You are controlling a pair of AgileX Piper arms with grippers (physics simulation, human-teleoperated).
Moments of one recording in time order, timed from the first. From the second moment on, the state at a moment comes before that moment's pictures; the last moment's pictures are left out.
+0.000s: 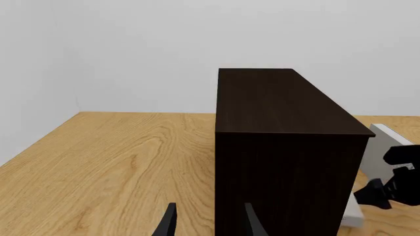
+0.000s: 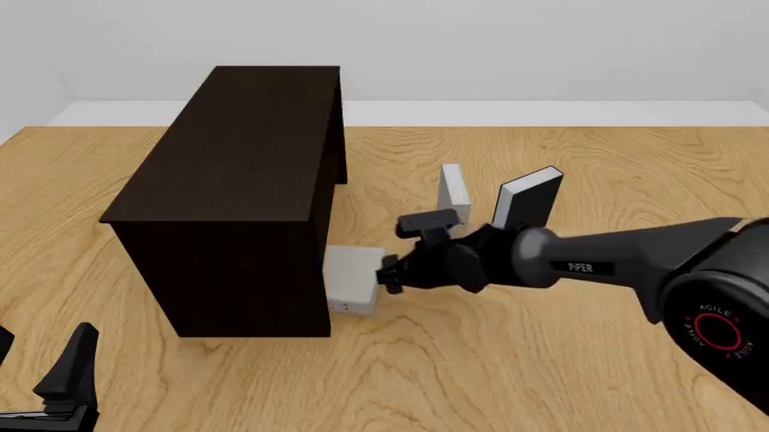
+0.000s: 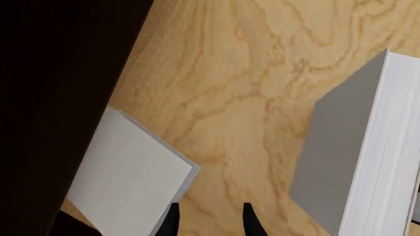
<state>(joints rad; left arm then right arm) 0.05 0.00 0.00 0.00 0.01 0.57 2.00 -1.17 0.12 0.29</state>
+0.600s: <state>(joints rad) 0.05 0.00 0.00 0.00 0.01 0.62 2.07 -1.32 0.20 0.30</state>
